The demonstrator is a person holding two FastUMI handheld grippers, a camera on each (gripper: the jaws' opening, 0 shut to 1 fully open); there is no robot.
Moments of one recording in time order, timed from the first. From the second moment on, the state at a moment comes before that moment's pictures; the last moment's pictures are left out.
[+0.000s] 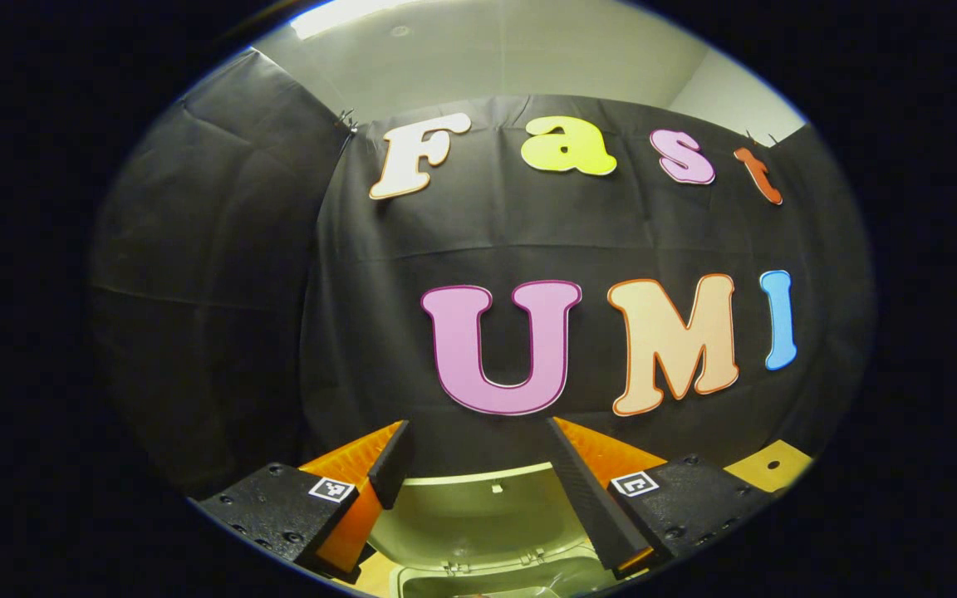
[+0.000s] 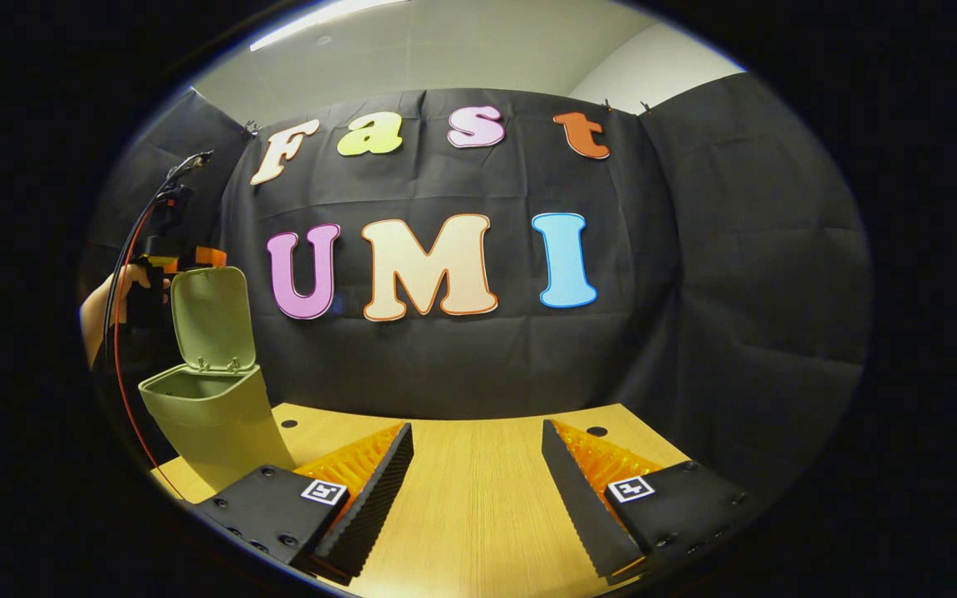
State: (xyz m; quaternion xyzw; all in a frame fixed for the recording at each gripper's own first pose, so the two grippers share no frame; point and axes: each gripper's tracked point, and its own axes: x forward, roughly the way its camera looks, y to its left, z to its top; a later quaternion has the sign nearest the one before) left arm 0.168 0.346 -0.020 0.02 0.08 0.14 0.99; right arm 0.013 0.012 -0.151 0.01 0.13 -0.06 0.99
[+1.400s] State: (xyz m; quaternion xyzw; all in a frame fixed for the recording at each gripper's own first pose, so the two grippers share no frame) left arm 0.018 0.267 -0.107 -0.02 0.16 0.15 0.98; right arm 0.016 0.042 -0.149 0.00 0.15 0.08 0.99
